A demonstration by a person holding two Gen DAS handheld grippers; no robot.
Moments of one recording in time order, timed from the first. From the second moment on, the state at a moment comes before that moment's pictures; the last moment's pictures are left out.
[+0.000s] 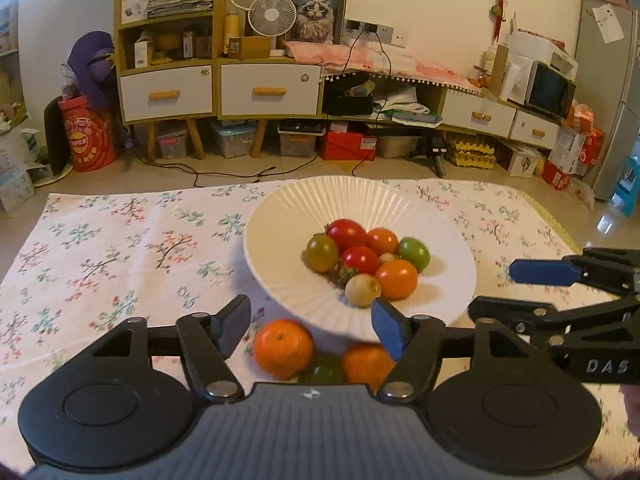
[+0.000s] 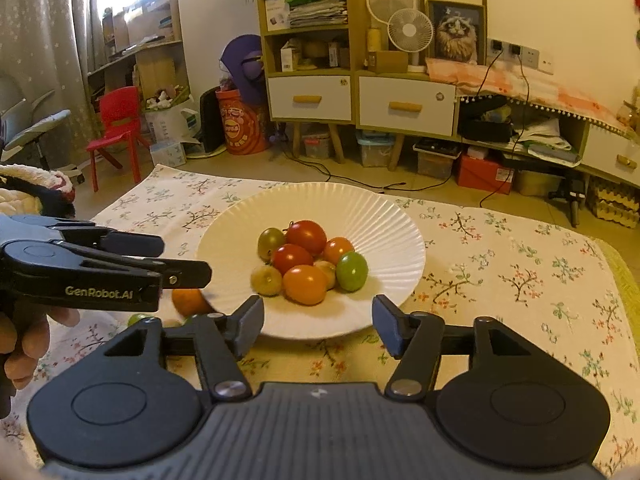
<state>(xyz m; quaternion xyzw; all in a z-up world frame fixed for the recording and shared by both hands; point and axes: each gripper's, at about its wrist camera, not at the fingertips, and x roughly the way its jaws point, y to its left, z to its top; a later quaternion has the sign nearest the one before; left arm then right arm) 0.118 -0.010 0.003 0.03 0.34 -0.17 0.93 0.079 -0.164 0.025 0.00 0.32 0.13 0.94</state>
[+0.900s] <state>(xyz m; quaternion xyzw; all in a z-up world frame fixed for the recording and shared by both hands) 0.060 0.024 -0.017 0.04 0.35 -0.13 0.93 0.046 -0.141 0.014 -0.01 0.32 0.12 0.94</state>
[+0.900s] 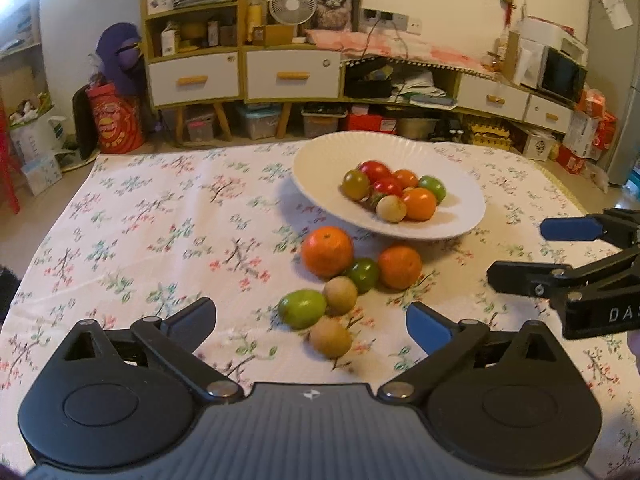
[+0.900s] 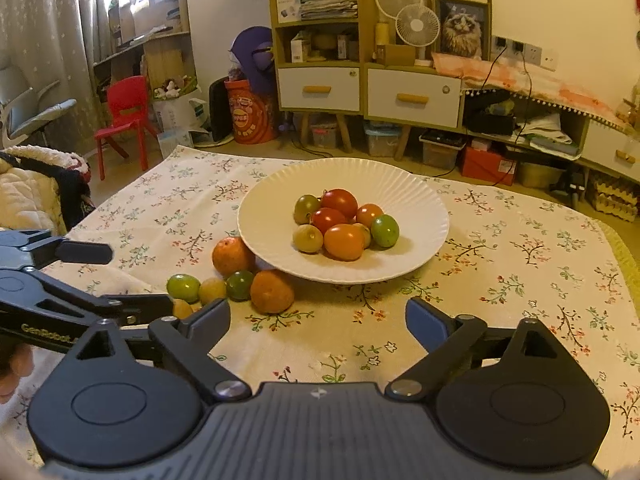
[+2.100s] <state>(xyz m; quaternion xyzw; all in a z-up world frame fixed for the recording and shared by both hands) 0.063 0.015 -0.053 0.06 0.37 -0.17 0.91 0.057 -0.133 -0.014 -0.04 0.35 0.12 0.93</state>
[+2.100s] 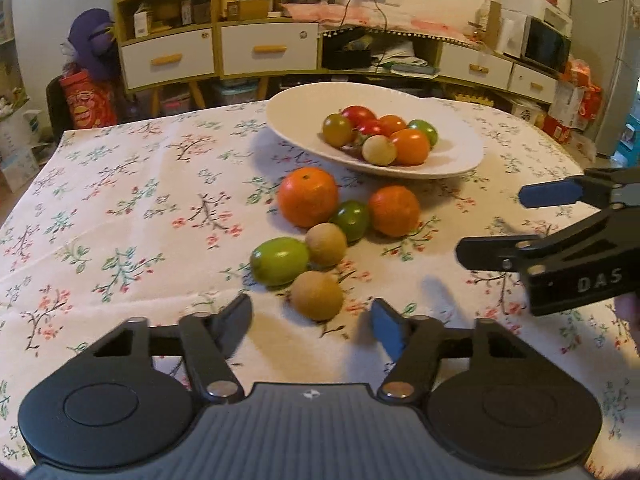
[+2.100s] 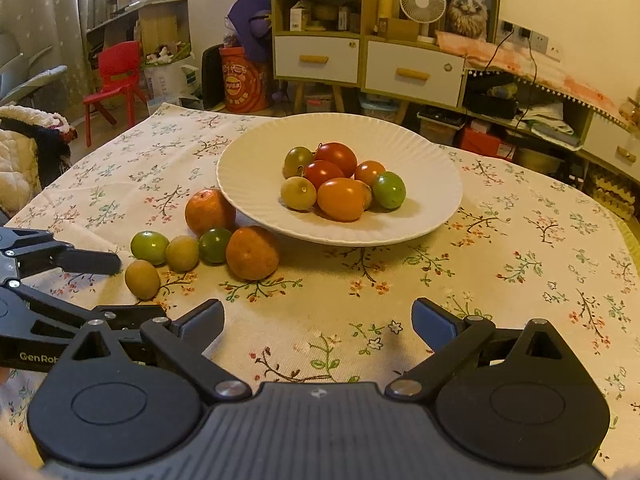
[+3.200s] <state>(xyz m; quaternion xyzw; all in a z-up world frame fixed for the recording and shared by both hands) 0.062 0.015 -0.046 0.06 0.39 -0.17 0.90 0.077 -0.108 -0.026 -0.05 0.35 0.15 0.92</state>
